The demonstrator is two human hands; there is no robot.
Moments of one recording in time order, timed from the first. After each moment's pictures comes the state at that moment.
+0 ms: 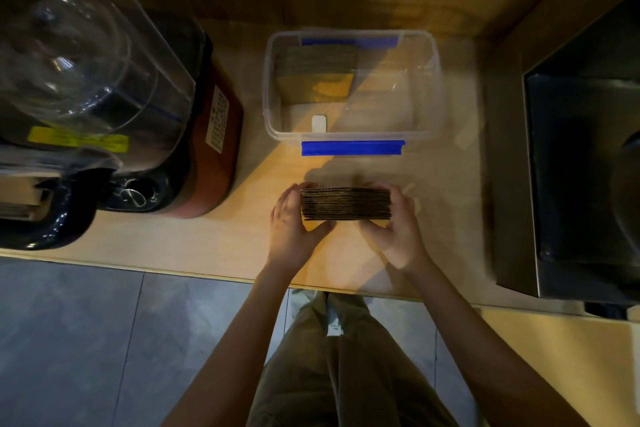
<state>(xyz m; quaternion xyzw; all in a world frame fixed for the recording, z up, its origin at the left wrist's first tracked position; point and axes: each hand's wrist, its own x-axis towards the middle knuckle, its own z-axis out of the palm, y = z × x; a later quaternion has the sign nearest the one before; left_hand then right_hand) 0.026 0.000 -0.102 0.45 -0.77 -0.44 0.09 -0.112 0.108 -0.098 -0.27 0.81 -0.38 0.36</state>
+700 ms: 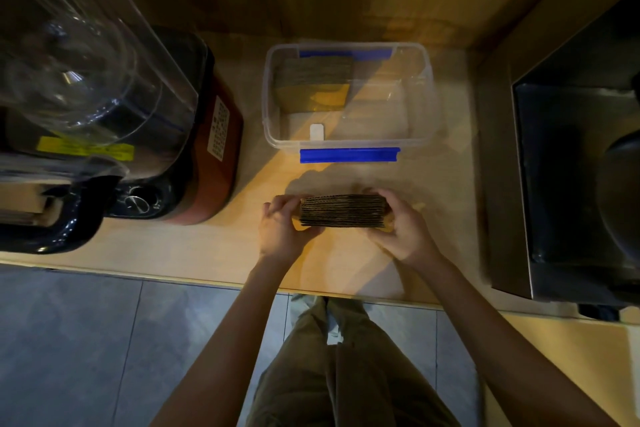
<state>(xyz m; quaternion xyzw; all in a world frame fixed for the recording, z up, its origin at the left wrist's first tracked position) 0.028 -0.014 -0.098 0.47 -0.81 -0.36 0.03 -0.133 0.112 -0.085 -0.37 0.79 -0.33 0.36</state>
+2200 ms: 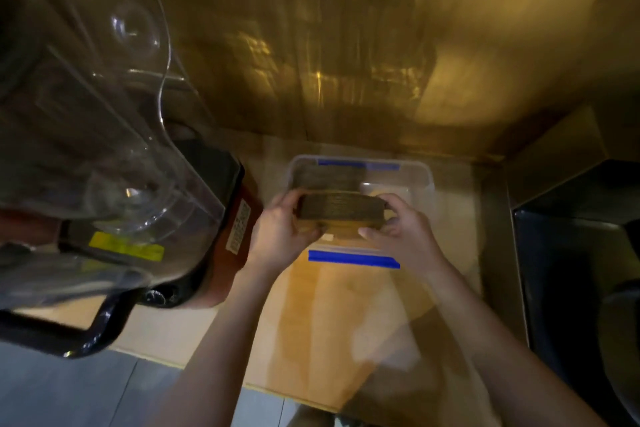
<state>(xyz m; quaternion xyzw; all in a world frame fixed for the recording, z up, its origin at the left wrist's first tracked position) -0.043 -0.109 -0.002 0.43 -0.84 -0.30 0.13 -0.213 0.005 -0.012 -0.39 0.75 -0.40 0.37</state>
